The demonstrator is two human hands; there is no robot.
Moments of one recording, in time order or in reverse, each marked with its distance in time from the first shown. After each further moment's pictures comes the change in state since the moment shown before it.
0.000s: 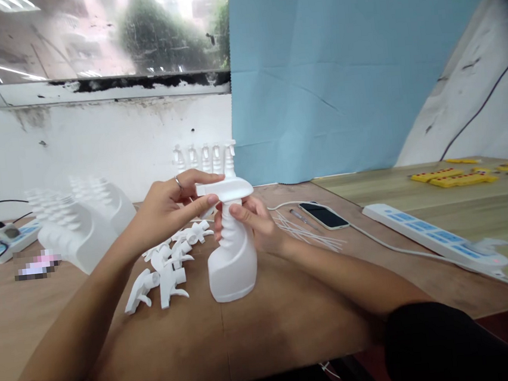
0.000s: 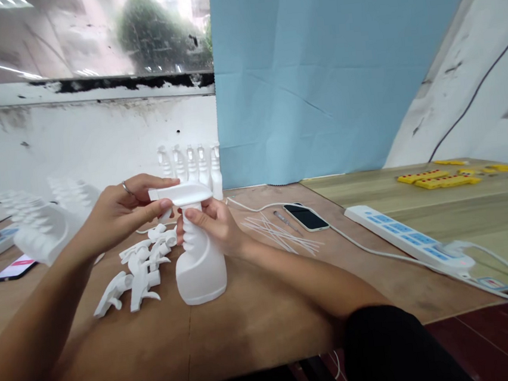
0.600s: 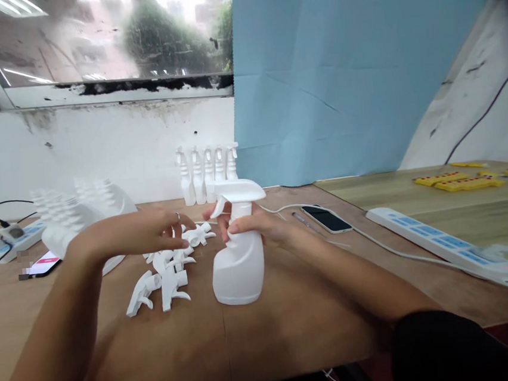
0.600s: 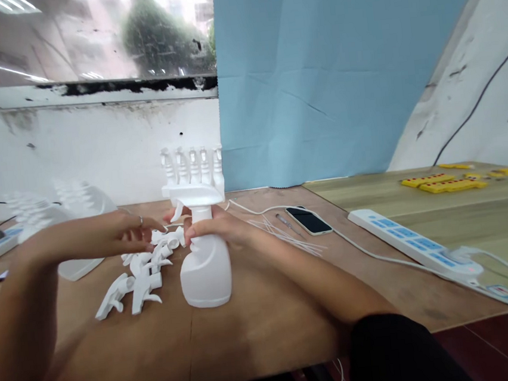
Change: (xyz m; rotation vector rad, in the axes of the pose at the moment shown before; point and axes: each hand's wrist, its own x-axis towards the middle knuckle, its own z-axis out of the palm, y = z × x) left_hand -0.006 -0.027 -0.045 0.412 -0.713 -0.212; right_hand 0.015 -0.015 -0.017 -0.049 -0.264 0.251
